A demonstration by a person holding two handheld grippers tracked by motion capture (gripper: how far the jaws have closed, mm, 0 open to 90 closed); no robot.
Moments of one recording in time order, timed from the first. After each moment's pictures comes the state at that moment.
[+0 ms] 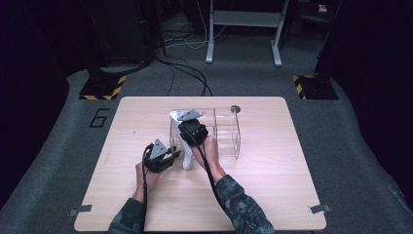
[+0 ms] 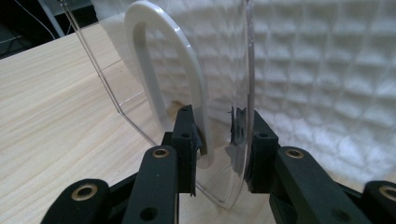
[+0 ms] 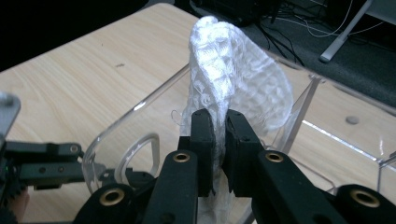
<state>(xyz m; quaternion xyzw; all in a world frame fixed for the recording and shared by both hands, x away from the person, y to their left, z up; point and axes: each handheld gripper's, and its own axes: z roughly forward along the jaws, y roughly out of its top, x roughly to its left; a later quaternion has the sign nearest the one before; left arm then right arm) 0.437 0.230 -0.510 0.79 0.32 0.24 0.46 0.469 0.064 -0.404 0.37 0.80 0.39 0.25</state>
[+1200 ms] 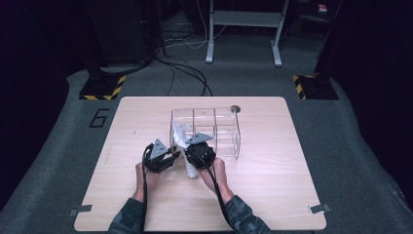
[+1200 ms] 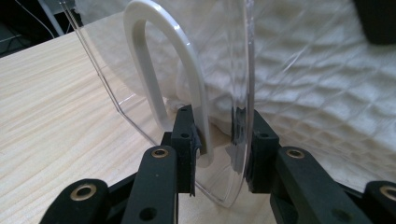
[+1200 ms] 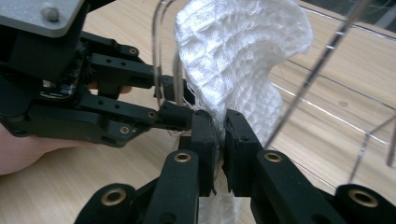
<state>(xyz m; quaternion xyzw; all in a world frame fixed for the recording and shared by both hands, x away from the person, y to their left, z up) 0.437 0.230 -0.510 0.79 0.32 0.24 0.46 0.420 0.034 -0.439 0.37 0.82 0.40 0.18</state>
